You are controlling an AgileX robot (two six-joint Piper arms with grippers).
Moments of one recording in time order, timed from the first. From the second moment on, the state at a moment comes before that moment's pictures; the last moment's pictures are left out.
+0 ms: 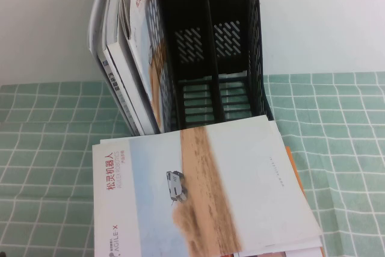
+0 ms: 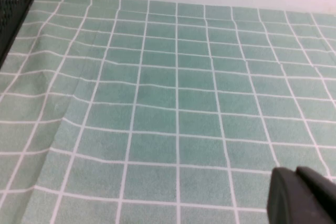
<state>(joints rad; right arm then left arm) -0.03 -0.01 0.03 -0.11 0.42 0.00 -0.03 -0.01 0.02 -0.16 0.39 0.12</state>
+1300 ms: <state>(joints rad) -0.03 -0.01 0.03 -0.14 0.41 0.00 -0.03 -0.01 0.02 -0.16 0.38 0.12</state>
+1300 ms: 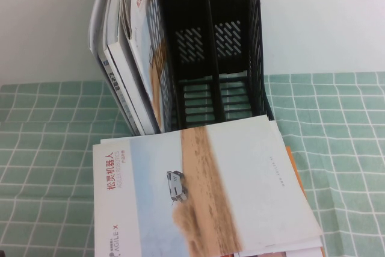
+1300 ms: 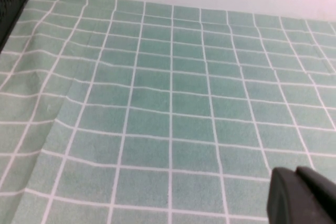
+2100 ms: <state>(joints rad) -0.03 -0.01 0.03 -0.11 -0.33 -0.05 -0.03 -0.01 0.03 -0.21 -0.20 0.07</state>
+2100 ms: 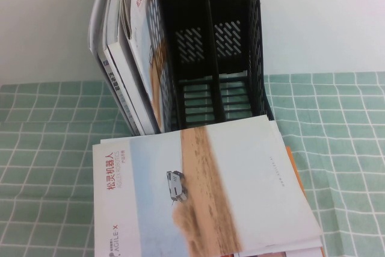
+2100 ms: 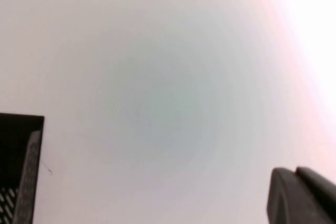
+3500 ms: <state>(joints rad) -0.03 0.73 -0.25 -0.58 -0.76 0.06 -0.12 0.57 -0.56 0.44 -0.08 -0.26</state>
